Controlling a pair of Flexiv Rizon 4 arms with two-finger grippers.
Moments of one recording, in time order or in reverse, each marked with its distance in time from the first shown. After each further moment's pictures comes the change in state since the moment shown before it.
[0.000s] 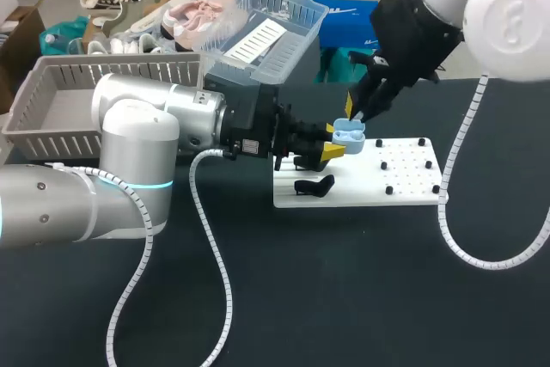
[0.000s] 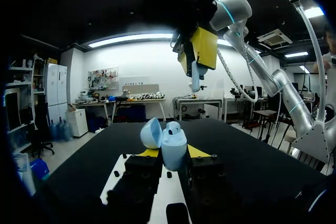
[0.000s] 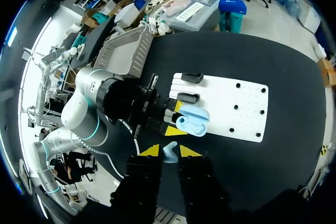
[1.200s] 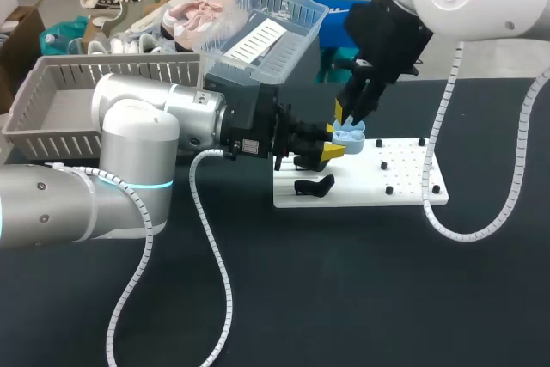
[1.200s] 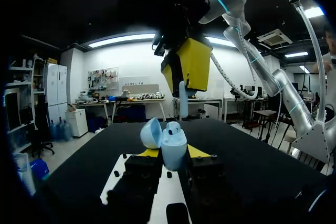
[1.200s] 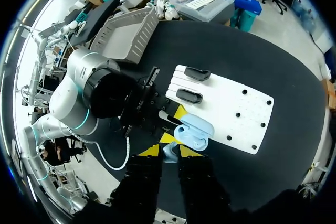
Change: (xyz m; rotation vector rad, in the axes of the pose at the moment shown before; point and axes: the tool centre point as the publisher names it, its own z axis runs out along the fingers) left arm 0.000 0.000 0.000 0.000 0.000 0.000; right arm -0.012 -0.004 0.022 0.056 0.118 -0.129
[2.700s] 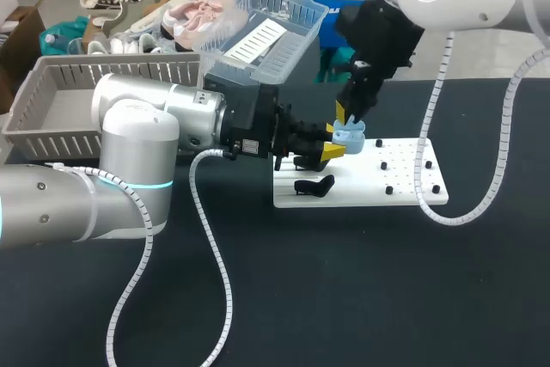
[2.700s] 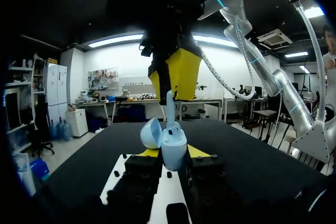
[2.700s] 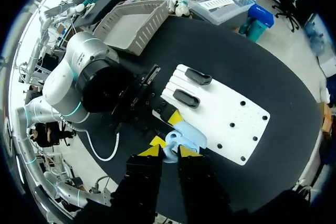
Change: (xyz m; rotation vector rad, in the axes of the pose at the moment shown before) left arm 0.000 0.000 0.000 0.000 0.000 0.000; right arm -0.008 -0.012 0.006 0.050 0.051 -0.130
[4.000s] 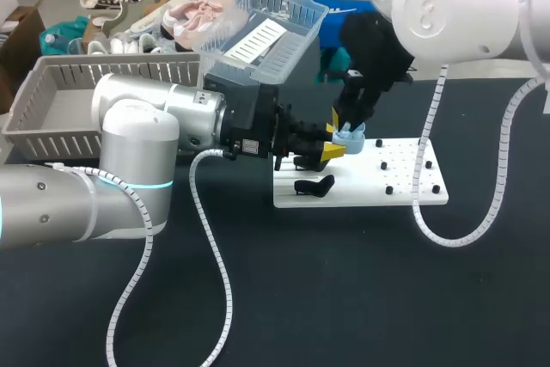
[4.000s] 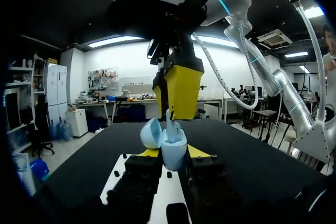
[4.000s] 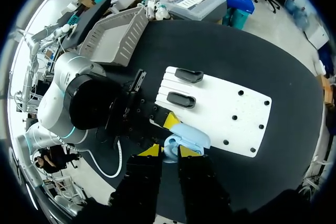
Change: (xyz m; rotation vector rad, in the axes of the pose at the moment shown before) left arm 0.000 0.000 0.000 0.000 0.000 0.000; right arm -0.002 0.002 0.016 0.002 -0.057 0.172
